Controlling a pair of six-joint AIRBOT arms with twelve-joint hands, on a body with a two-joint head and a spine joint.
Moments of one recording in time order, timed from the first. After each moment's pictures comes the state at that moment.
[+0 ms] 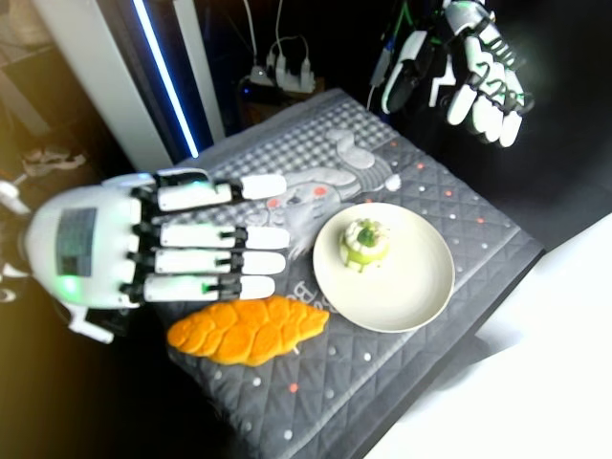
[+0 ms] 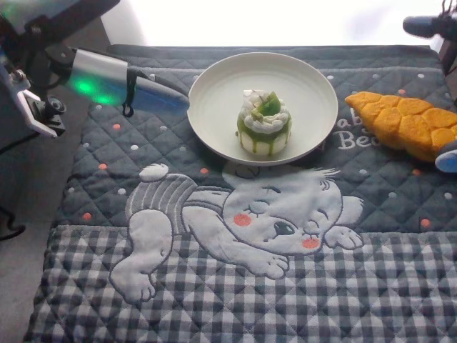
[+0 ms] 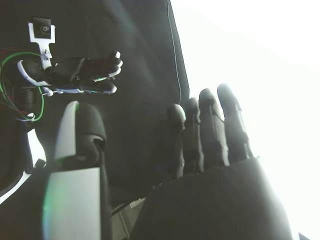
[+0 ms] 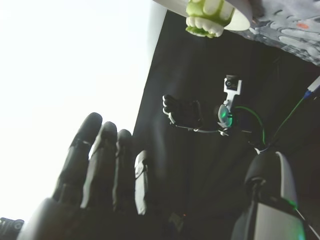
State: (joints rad) left arm 0.42 -1.03 1.33 0.34 -0.87 0.43; right arm -0.72 -0.94 1.32 -0.06 1.32 -0.29
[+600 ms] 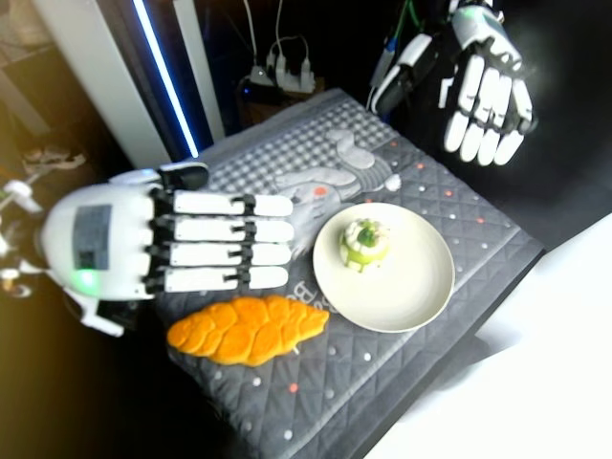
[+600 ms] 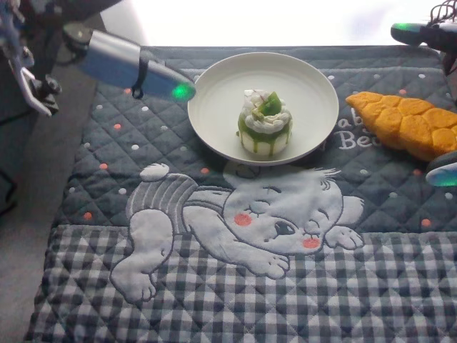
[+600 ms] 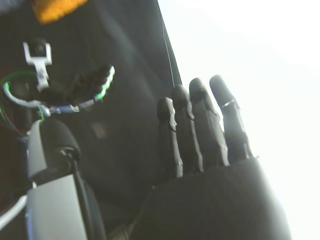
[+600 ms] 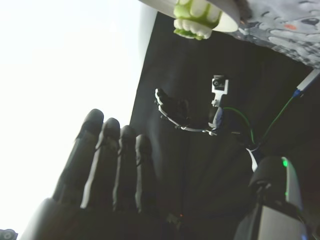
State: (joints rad) left arm 0.28 -1.07 1.40 0.54 -0.66 0.35; right arm -0.72 -0.96 1.32 -0.07 1.32 -0.29
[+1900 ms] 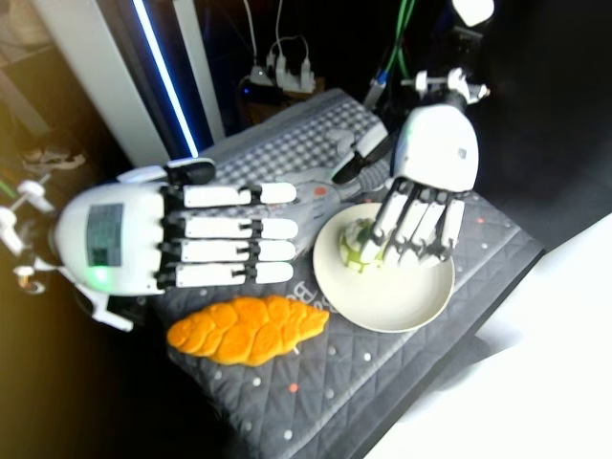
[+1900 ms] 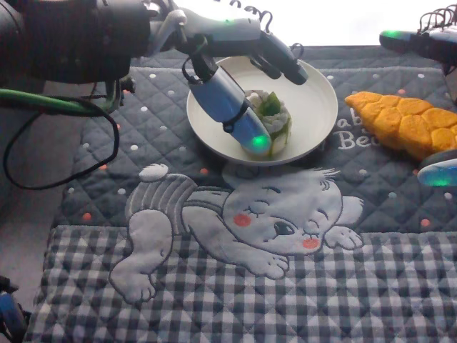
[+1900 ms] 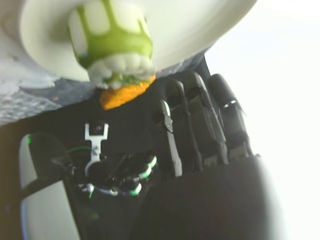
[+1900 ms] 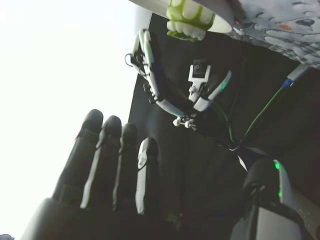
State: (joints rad) left arm 0.14 -1.43 1.67 1.57 -0.43 -0.35; right arm -0.72 -0.98 1.32 -0.07 1.32 -0.30
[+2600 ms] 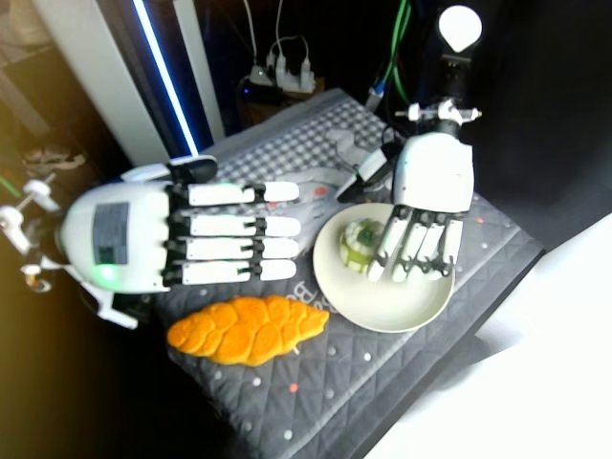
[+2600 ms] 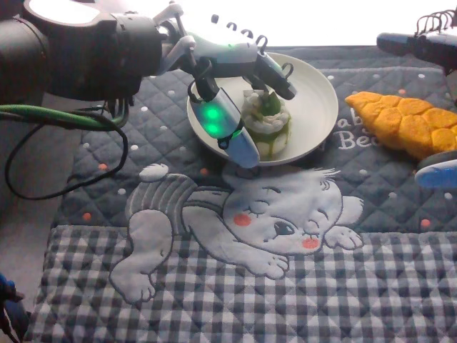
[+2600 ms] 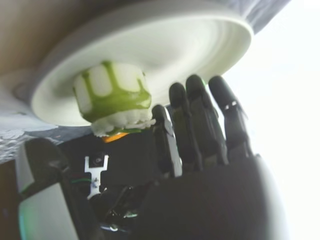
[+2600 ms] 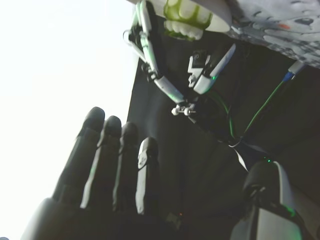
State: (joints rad) left arm 0.19 -1.49 1.73 1.60 -0.36 -0.35; right arm -0.72 -0.99 1.32 -0.07 1.32 -0.30
